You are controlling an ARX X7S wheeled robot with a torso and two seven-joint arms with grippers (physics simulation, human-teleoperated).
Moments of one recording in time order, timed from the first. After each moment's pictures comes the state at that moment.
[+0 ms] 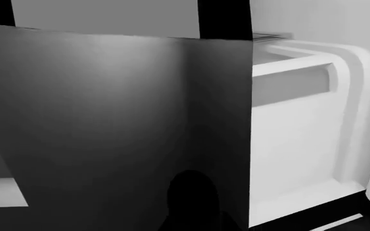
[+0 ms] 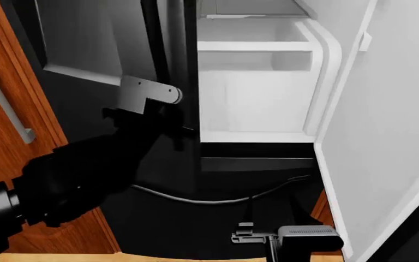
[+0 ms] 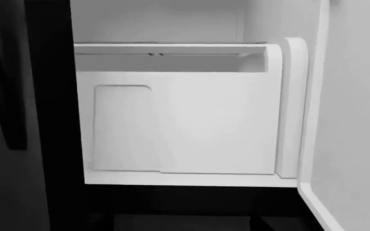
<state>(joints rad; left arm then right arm) -1.39 -0.60 1.63 -0.14 -1.39 0.07 -0.59 0.20 0.34 -0.72 0.29 0.31 -0.48 0.58</state>
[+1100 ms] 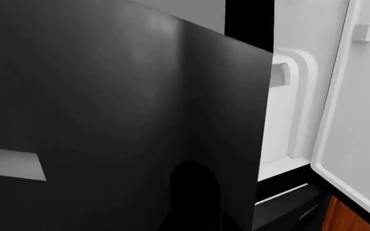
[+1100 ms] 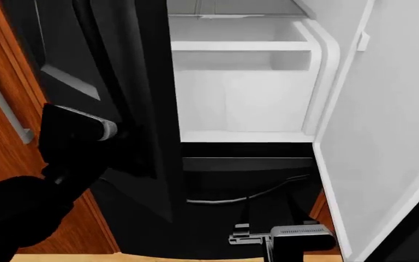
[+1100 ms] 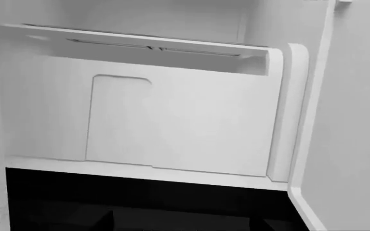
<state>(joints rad) -1.30 -1.05 1.61 0.26 -1.36 0.16 -0.40 0.21 0.35 -0.73 0.28 0.24 -0.41 0.63</state>
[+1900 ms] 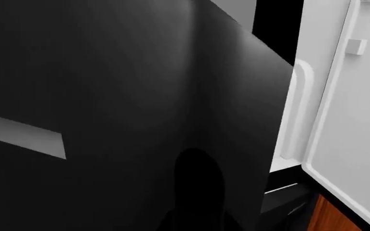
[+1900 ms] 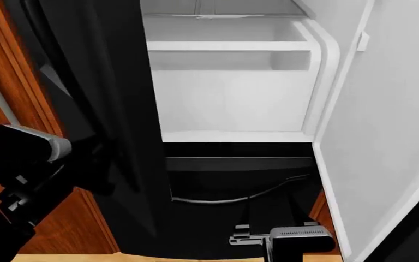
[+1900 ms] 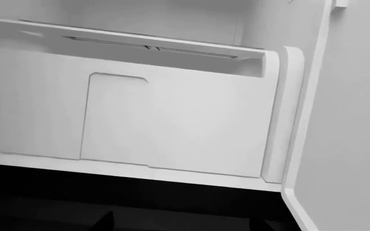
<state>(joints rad) -1.20 -1.26 1.59 0.37 -1.38 0.27 -0.31 0.20 0.35 -0.74 0.27 0.22 -0.40 0.65</state>
